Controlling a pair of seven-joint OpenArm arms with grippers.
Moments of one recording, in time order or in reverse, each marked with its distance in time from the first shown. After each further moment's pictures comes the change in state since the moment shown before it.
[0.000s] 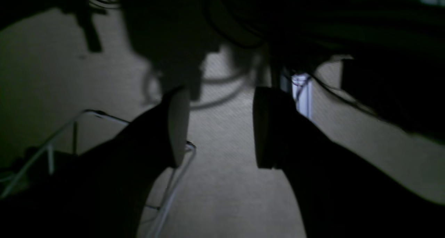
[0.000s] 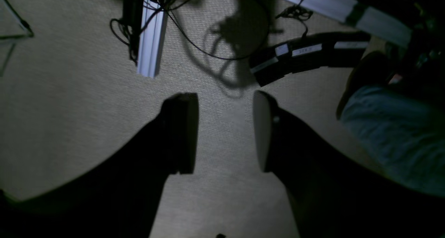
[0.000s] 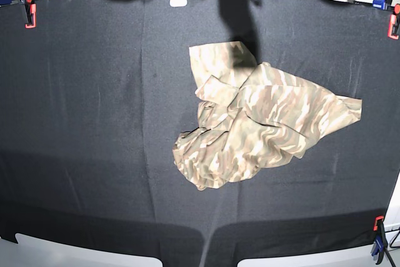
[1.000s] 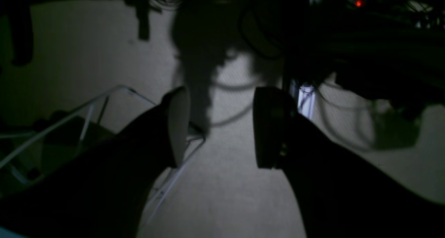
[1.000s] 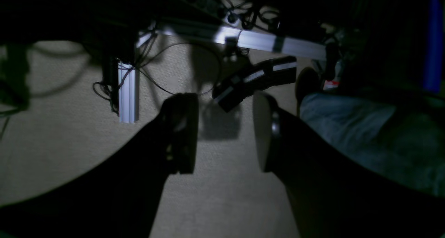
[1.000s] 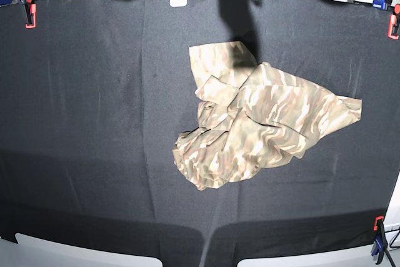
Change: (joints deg) left arm 31.5 -2.7 -13.9 53.7 -5.6 2.7 18.0; right arm -22.5 1.0 24.8 34.2 2.6 2.8 -2.8
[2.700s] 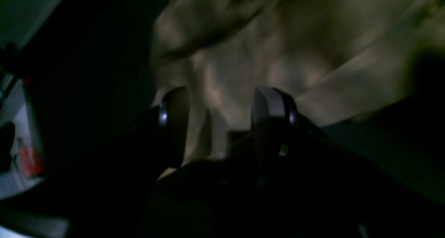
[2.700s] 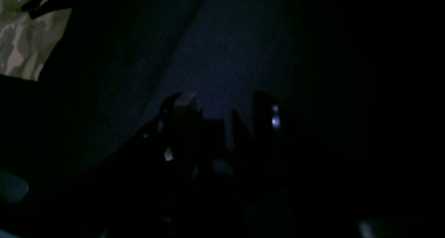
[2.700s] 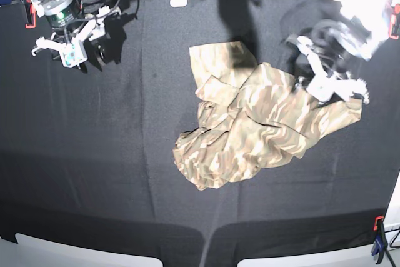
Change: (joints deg) left arm -40.0 -11.6 0.3 4.6 19.5 -30.3 -8.2; right arm 26.7 3.1 -0.1 27.9 0.2 2.6 -16.8
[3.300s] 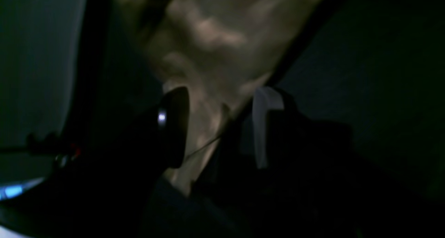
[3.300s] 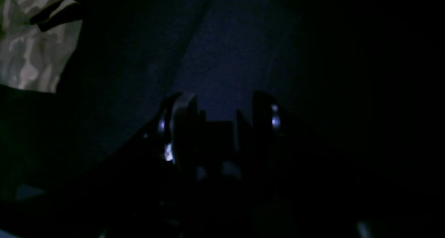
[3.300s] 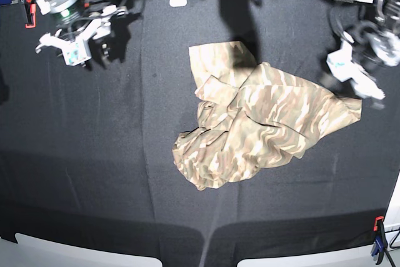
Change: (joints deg) left arm -1.2 -11.8 6.0 -12.2 21.4 -0.3 -29.5; right arm 0.1 -5.4 0.0 0.0 0.0 0.0 -0.2
